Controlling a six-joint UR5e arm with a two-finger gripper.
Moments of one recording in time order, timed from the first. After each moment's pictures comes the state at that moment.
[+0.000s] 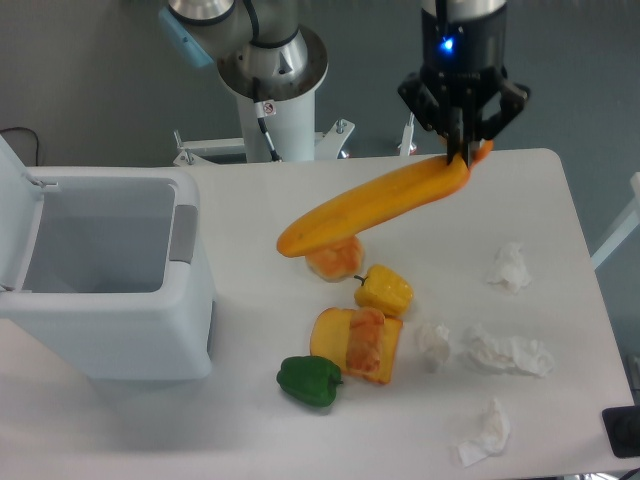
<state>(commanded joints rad) 2.63 -1.60 -1.34 -1.37 1.48 1.05</state>
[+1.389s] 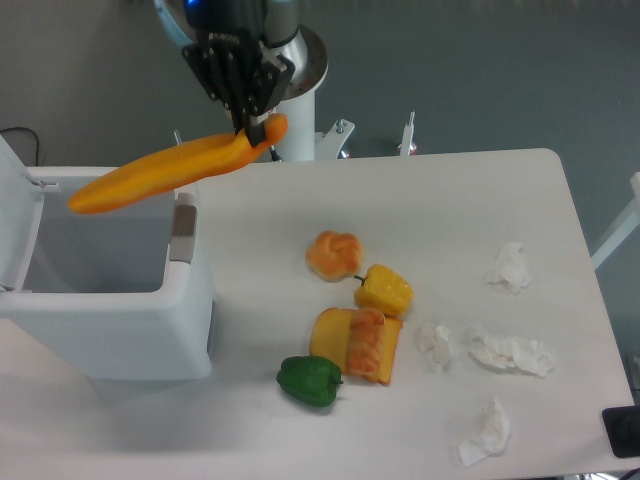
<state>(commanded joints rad) 2.26 -1.52 -1.46 -1.37 1.64 0.94</state>
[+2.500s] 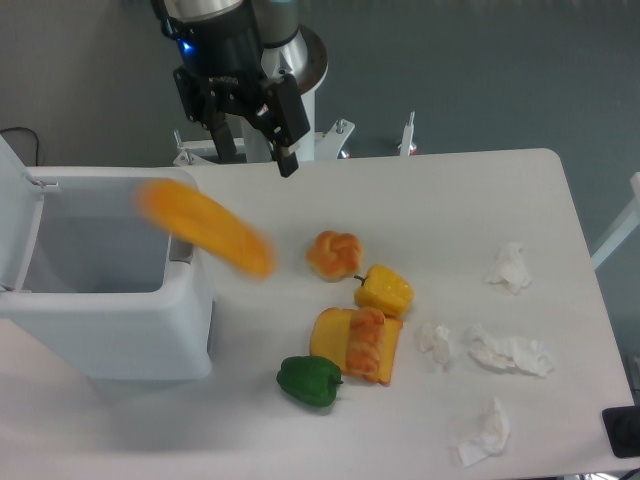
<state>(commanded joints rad) 2.23 -1.56 -1.45 -1.27 1.68 0.86</state>
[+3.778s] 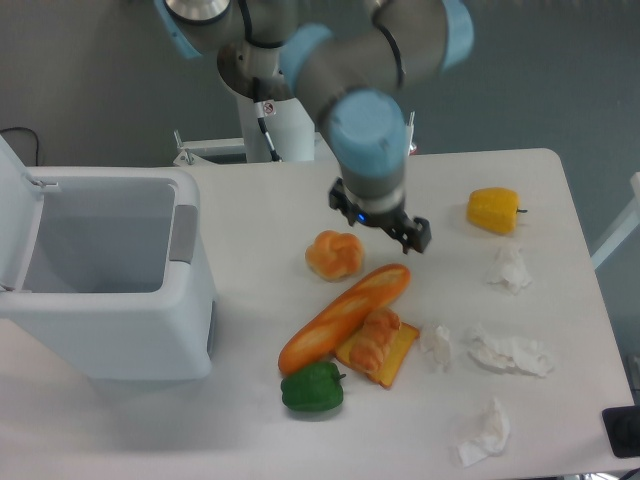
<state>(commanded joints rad) 2.55 -1.96 -1.68 -1.21 1.76 1.08</state>
